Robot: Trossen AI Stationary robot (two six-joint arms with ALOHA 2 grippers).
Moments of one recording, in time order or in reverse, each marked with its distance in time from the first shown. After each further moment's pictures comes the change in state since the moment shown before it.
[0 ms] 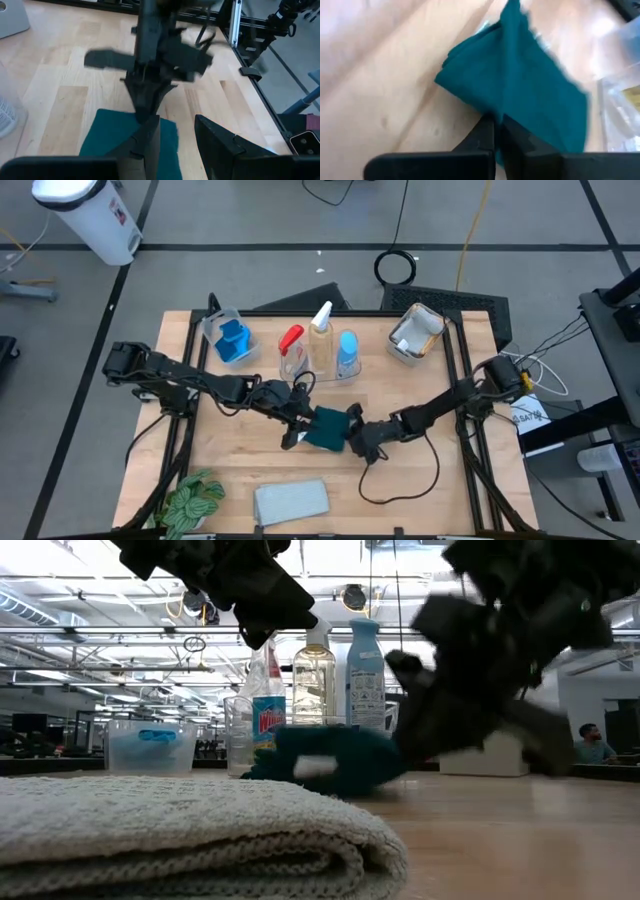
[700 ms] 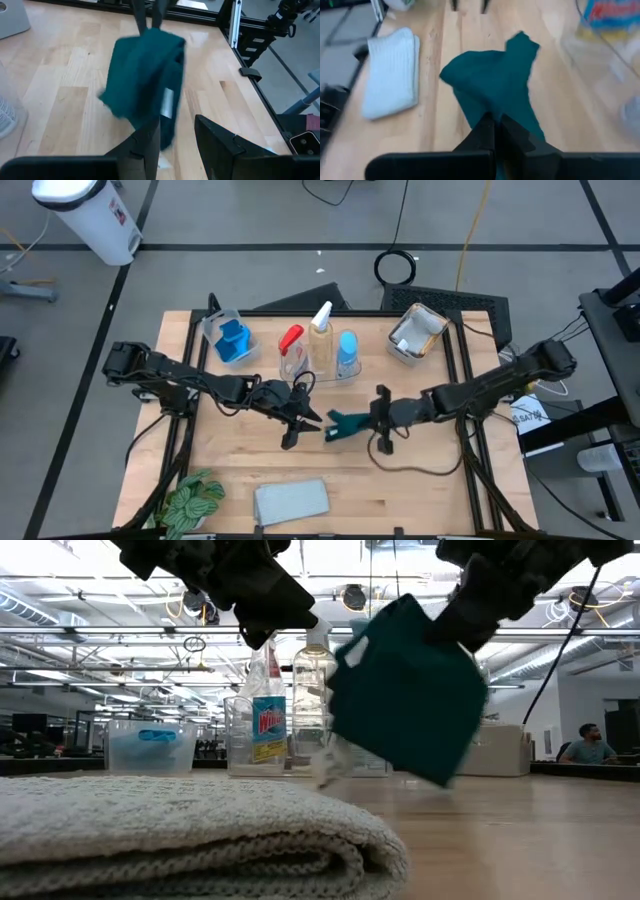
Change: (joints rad) left arm 0.000 0.000 0.000 0.002 -0.001 0.000; right arm -0.033 -0.501 0.003 -0.400 -0.083 0.735
